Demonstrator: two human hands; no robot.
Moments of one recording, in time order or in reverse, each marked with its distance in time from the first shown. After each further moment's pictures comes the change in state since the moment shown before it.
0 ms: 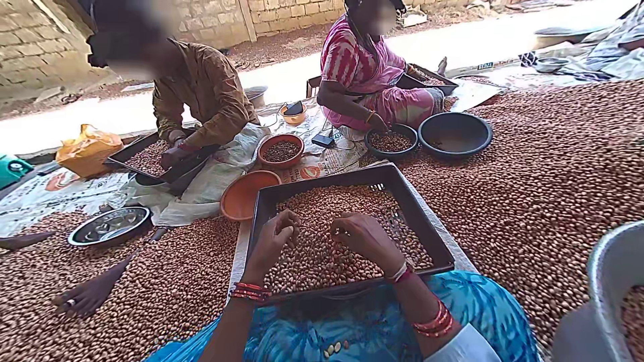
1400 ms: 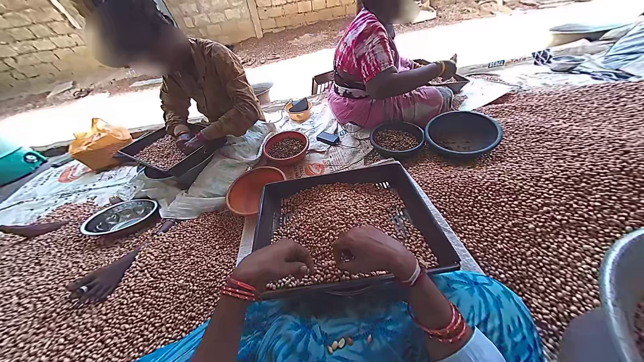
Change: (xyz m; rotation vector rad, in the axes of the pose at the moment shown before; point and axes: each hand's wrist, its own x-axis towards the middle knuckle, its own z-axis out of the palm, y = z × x) left_hand -0.012 0.018 -0.026 0.422 -0.823 -0.088; right_hand -0.009 -0.009 -0.010 0.051 -0.367 -0.283
